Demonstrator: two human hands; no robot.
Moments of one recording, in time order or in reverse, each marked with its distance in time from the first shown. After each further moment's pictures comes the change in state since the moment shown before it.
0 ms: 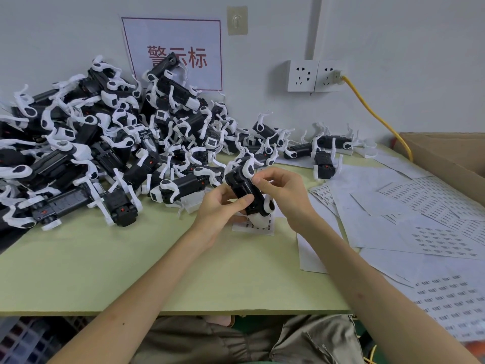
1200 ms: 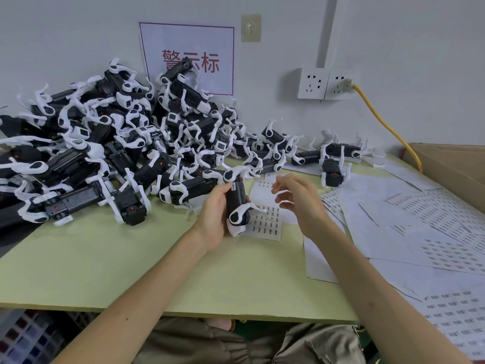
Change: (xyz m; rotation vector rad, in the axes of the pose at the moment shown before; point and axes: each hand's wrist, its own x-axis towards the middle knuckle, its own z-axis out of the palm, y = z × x) left_hand -0.005 0.020 -0.003 -0.315 -0.012 -0.279; right_hand 0.000 -0.011 -0.007 0.036 0.086 0.236
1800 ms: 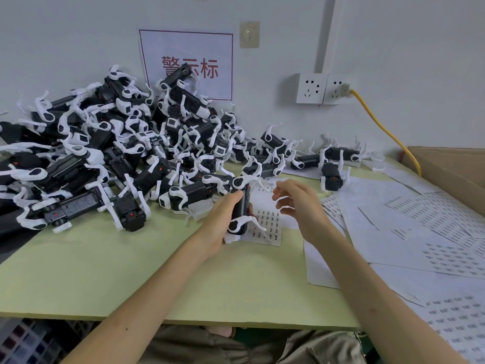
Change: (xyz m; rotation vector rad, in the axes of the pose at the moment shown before) left_hand 0.006 -0.004 0.002 0.233 0.061 0.042; right_hand 0.001 -0.001 -0.002 -0.023 -0.001 0.033
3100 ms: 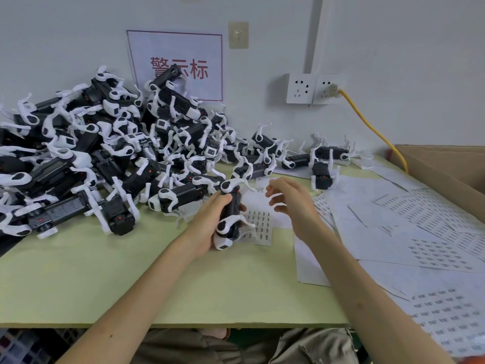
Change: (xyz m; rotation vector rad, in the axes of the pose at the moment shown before) left_hand -0.001 0.004 -0.002 -0.056 -0.008 -0.026; right_hand 0.007 0.004 -0.005 -0.003 0.024 -0.038
